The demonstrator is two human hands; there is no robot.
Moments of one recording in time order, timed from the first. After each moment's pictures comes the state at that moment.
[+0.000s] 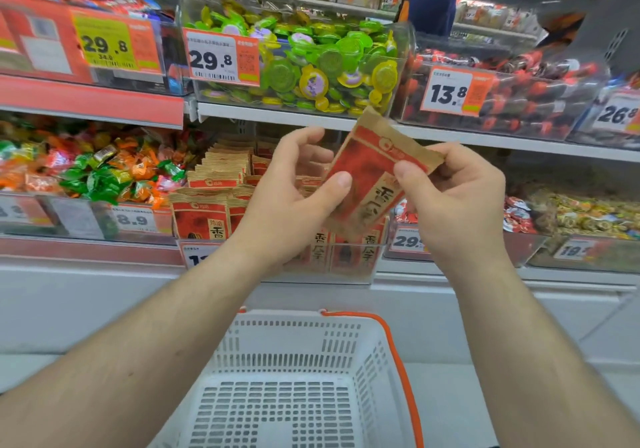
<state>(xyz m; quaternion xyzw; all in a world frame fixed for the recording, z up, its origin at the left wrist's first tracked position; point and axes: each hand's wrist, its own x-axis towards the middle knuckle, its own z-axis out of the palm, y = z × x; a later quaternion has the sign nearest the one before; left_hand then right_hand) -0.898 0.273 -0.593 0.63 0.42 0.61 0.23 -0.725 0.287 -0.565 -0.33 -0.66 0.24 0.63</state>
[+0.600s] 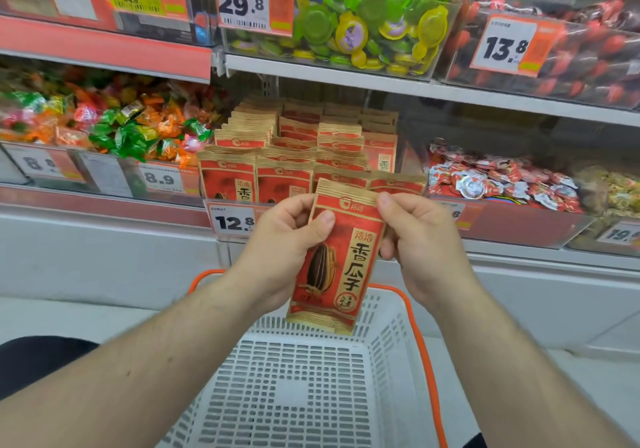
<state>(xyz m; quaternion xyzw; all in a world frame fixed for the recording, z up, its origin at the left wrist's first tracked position) -0.914 0.241 -0.667 0.39 0.39 0.63 0.54 -0.758 0.276 -0.638 -0.42 -0.60 0.49 0.48</state>
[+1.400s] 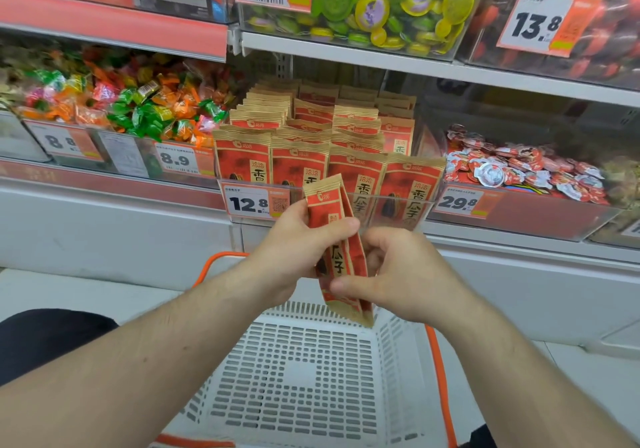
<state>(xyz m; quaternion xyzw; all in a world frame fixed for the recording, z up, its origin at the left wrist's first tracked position) -0.916 0.234 -0.679 0.40 0.52 0.53 0.54 -0.758 0.249 -0.654 -0.51 -0.80 0.29 0.15</state>
